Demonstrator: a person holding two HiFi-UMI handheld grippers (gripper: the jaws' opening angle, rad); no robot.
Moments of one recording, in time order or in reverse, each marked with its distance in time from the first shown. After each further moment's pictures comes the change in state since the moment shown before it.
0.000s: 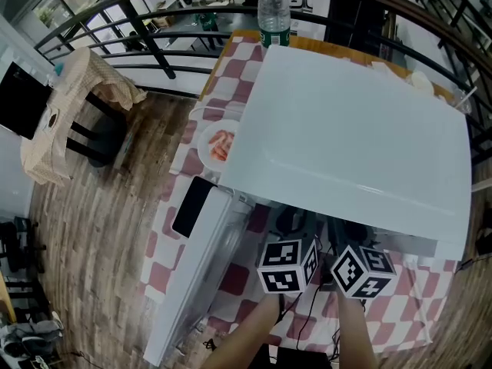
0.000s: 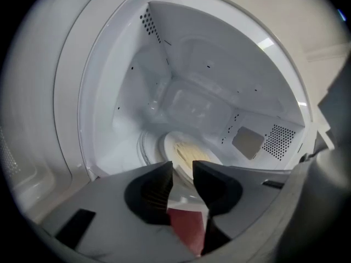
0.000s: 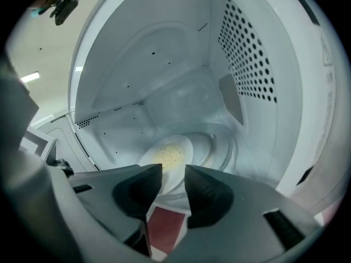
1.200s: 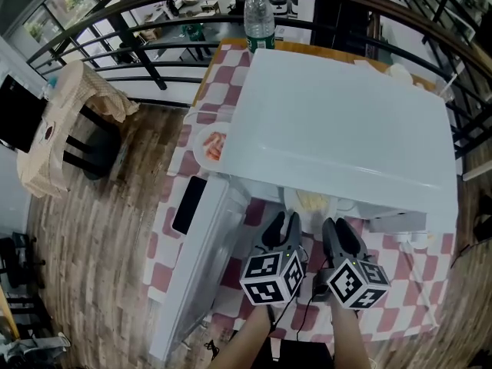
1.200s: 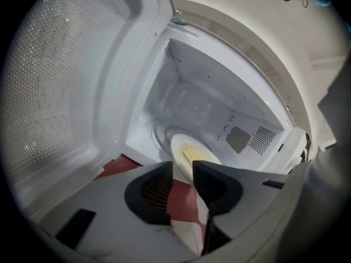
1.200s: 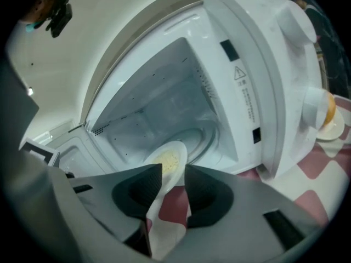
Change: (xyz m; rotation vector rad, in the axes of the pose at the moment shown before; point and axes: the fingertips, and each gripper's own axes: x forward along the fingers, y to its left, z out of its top) left arm -0.053 0.006 -0.022 -0.080 0.028 0.001; right arm -0.054 0.005 -0.026 0.139 -0.051 -0.017
